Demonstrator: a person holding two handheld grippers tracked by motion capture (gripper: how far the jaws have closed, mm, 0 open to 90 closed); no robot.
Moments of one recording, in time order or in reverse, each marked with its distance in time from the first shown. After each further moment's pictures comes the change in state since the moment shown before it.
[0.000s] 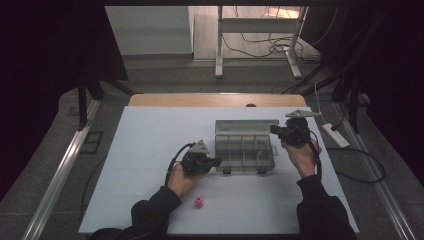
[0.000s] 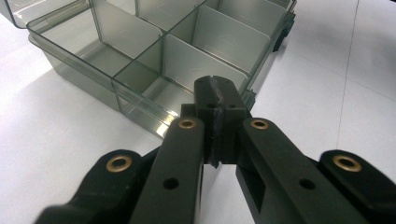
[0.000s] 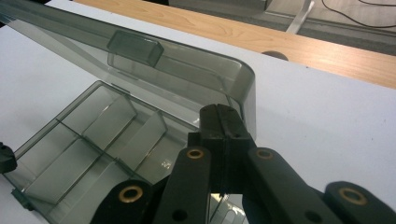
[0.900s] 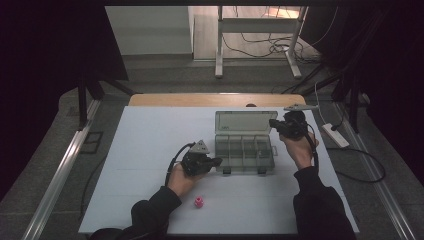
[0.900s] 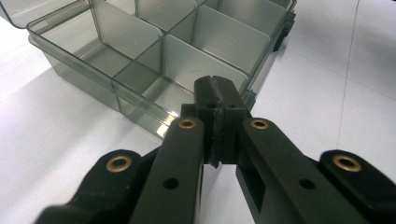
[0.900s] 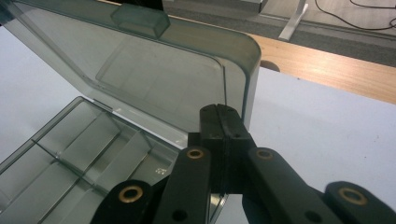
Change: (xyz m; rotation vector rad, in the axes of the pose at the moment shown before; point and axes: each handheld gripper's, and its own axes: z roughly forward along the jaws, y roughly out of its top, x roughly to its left) left arm 0.000 0.000 0.000 -0.001 0.001 0.003; right arm -0.012 0.013 0.017 -0.008 -0.016 0.006
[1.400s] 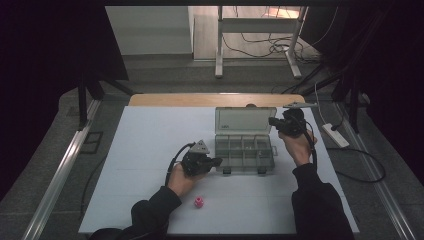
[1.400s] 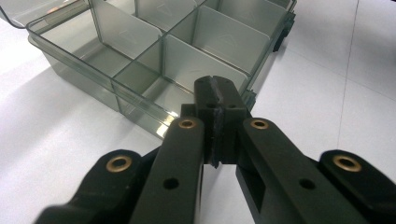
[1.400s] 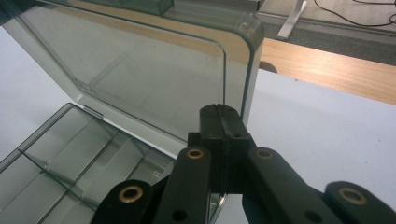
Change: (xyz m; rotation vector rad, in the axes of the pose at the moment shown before) left arm 0.000 0.000 0.000 -0.001 -0.002 0.000; right arm -0.006 0.003 0.010 0.007 -0.005 0.016
